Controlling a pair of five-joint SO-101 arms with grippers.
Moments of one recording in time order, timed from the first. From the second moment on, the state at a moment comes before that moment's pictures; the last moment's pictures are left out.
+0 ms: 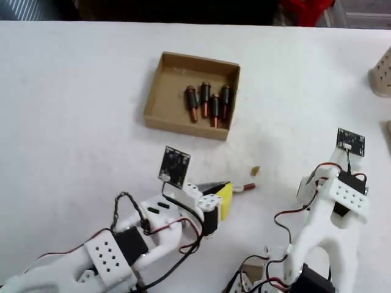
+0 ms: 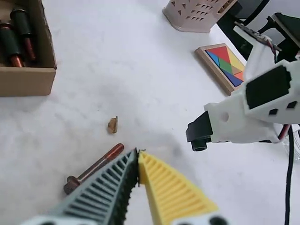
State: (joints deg) left arm 50.9 -62.2 81.0 11.9 38.3; right arm 29.7 -27.3 54.0 58.9 14.5
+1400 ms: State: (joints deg) left arm 44.4 -3.9 54.8 13.0 44.2; right arm 29.7 -27.3 54.0 58.9 14.5
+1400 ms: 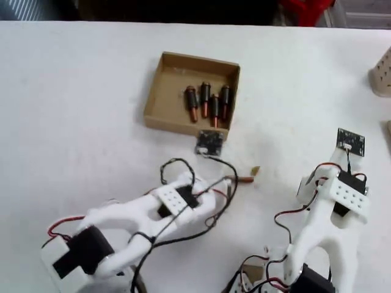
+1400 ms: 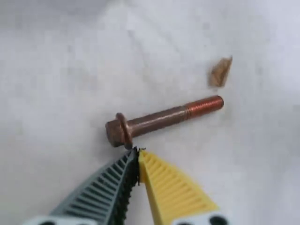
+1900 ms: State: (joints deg) left arm 37.4 -3.8 53.7 3.5 48.5; right arm 29.7 -27.3 54.2 58.9 14.5
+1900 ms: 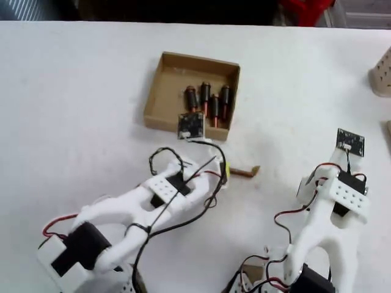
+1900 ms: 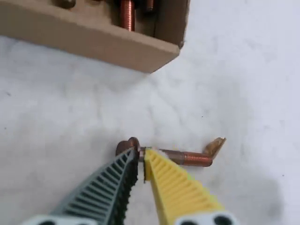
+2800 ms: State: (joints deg) left arm 40.4 3.1 43.1 17.3 55.7; right arm 28.7 -27.3 55.1 57.4 14.5
